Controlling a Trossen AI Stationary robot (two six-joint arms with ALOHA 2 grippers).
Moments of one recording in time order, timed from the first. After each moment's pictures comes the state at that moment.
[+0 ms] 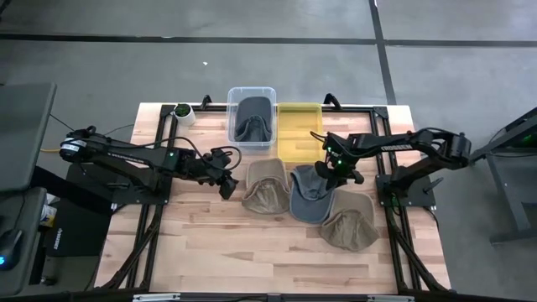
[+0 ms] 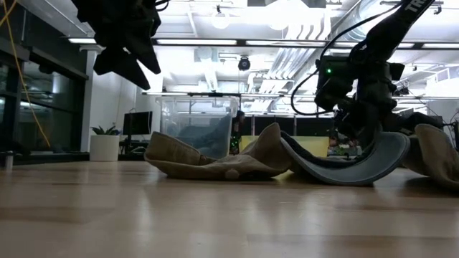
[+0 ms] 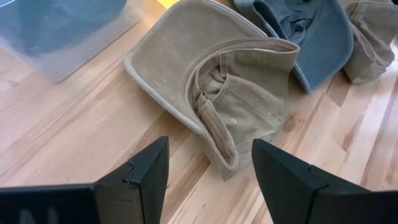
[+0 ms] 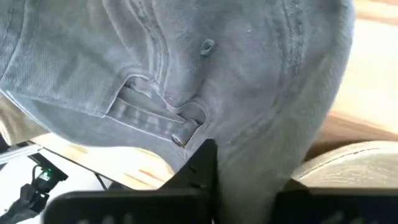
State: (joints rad) left arm -0.12 1.15 0.86 -0.56 -0.25 -0.81; right arm -0.42 1.41 0.61 -0.52 -0.64 1.16
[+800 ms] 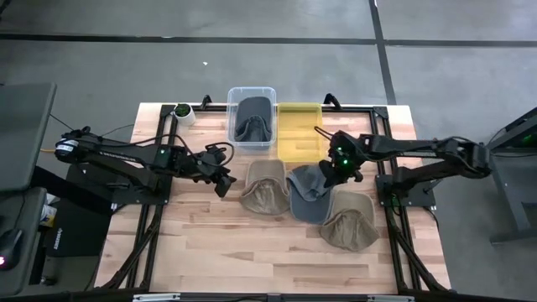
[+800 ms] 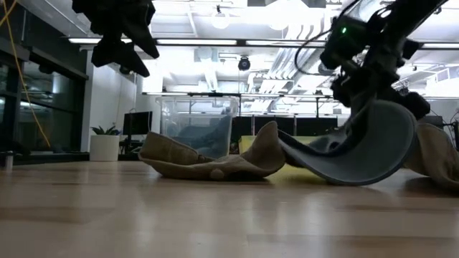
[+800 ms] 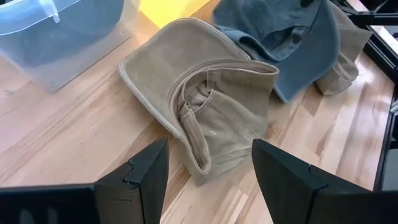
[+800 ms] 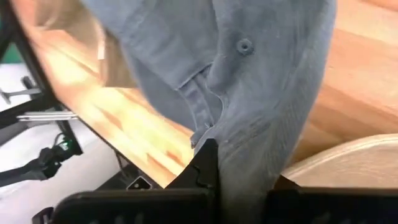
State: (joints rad) left arm -0.12 1.07 0.86 -0.57 -0.24 -0.82; right arm -0.33 1.15 0.61 -0.50 -0.57 1.17
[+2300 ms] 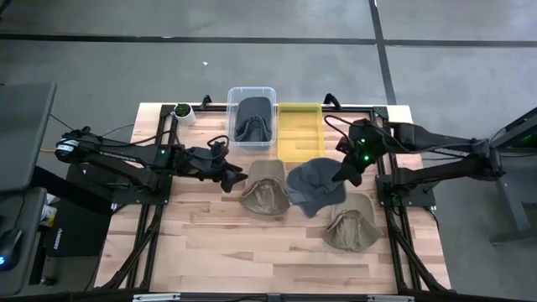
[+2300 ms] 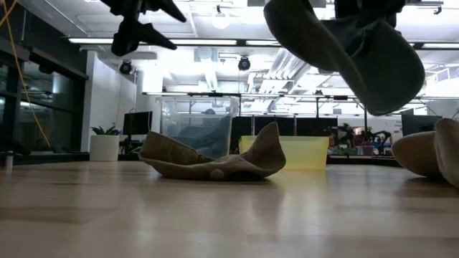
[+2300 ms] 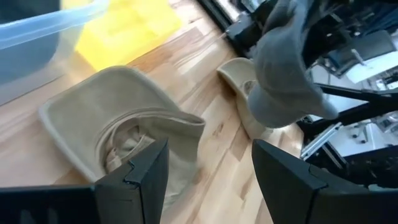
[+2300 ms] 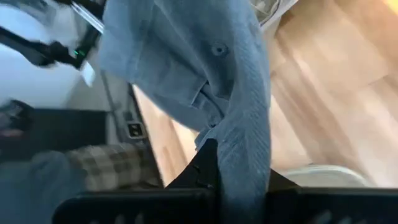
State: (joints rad) left arm -0.12 1.07 0.86 -0.28 -0.22 -0.90; right arm -0.20 1.01 1.01 -0.89 -0.48 0.60
